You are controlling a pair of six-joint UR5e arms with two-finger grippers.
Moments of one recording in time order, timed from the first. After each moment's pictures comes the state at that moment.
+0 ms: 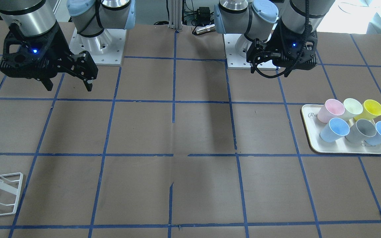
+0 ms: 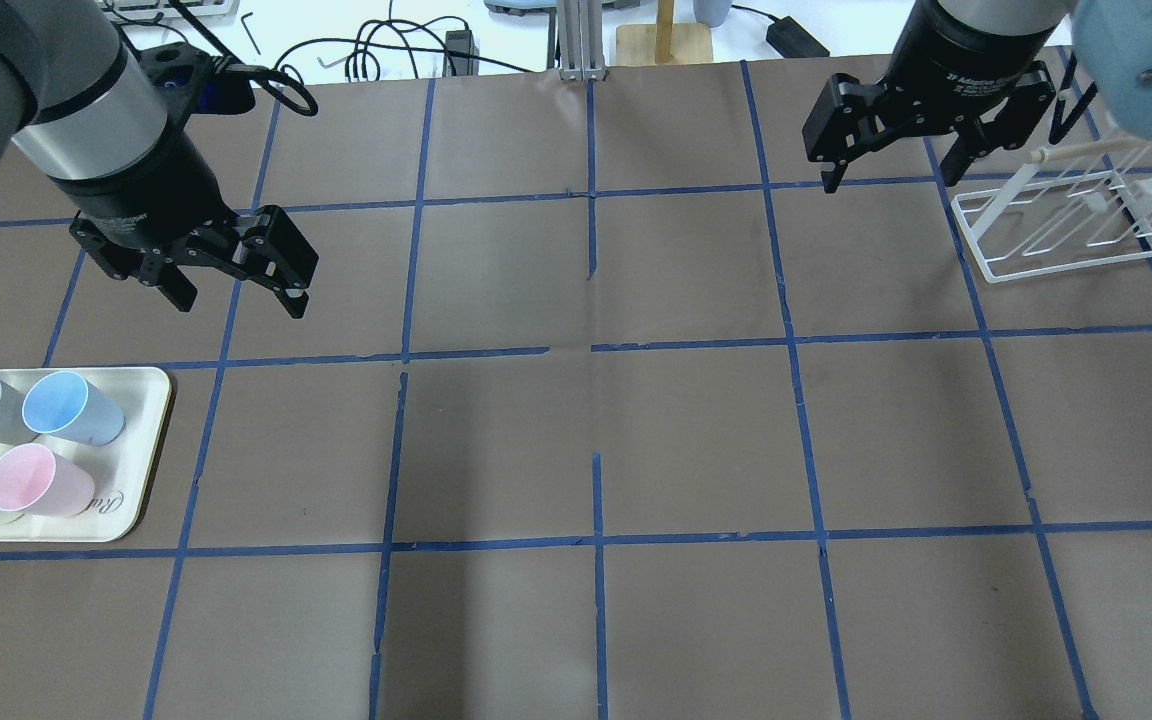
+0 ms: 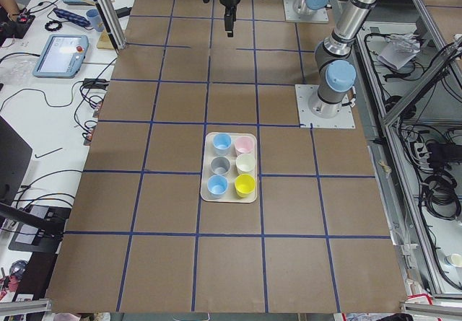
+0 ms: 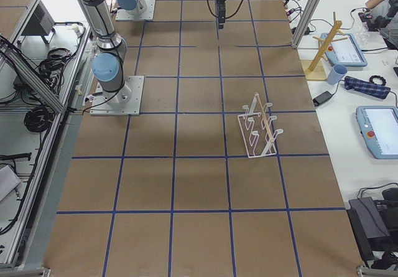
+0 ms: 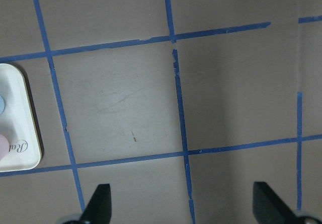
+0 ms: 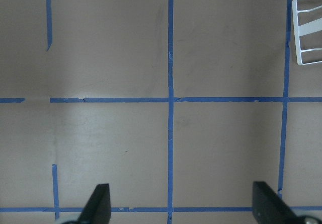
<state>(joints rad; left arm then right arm) -1.53 -1.50 -1.62 -1.68 1.58 0.15 1.57 -1.54 1.50 -1.59 -1.57 -0.01</state>
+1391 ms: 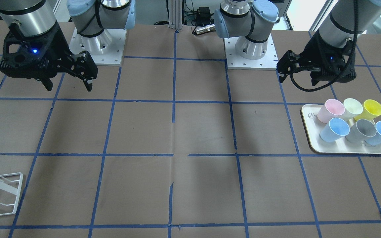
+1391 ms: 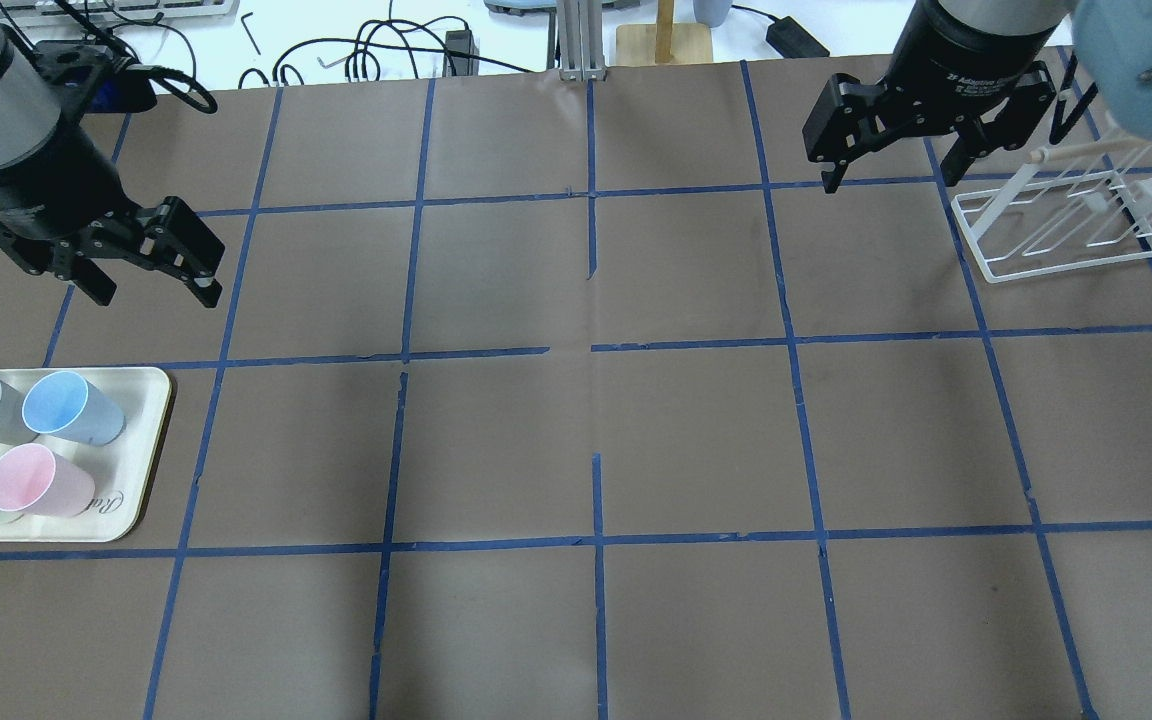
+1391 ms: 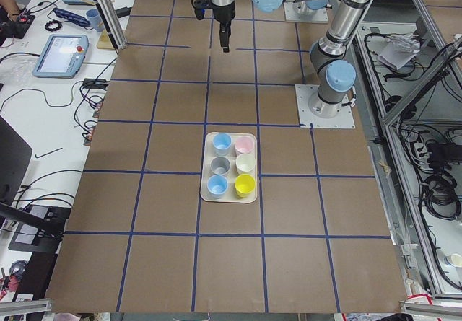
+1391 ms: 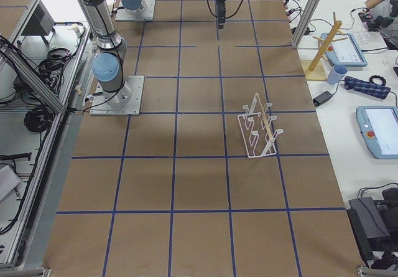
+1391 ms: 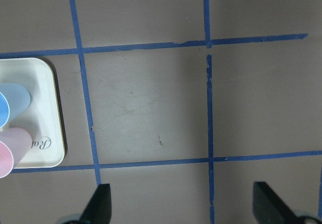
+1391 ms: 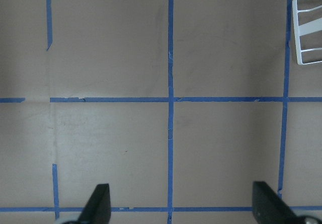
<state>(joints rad) -1.34 -1.52 -1.63 -1.66 1.59 0.32 1.57 -1.54 1.50 -1.59 -1.57 -0.01</state>
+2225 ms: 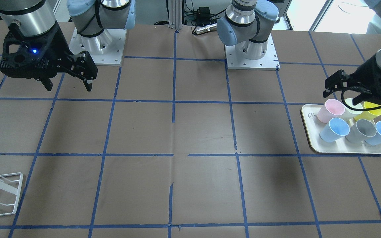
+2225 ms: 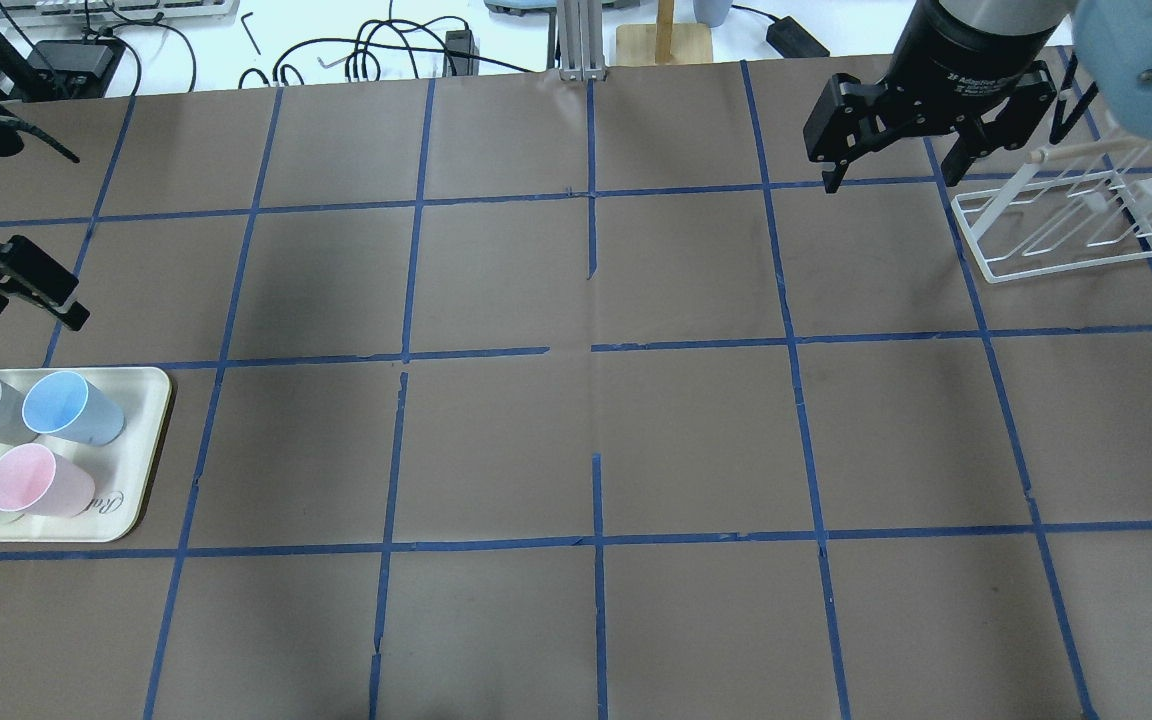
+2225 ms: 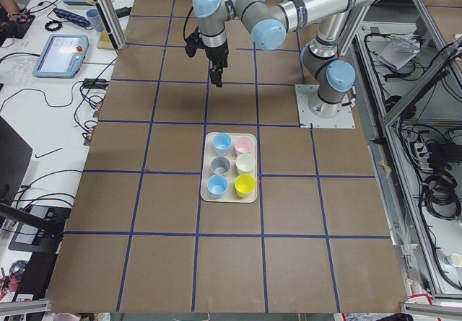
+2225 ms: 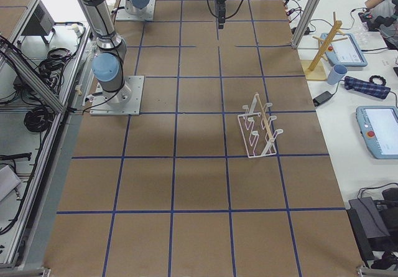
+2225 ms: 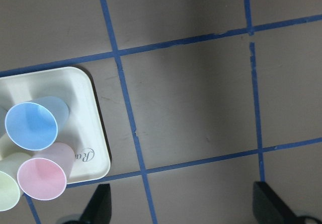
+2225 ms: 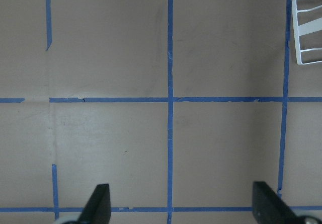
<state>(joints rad) -1.04 -1.64 -1.66 -1.53 1.59 0.80 1.57 -1.54 1.50 -1.59 -1.57 -0.01</state>
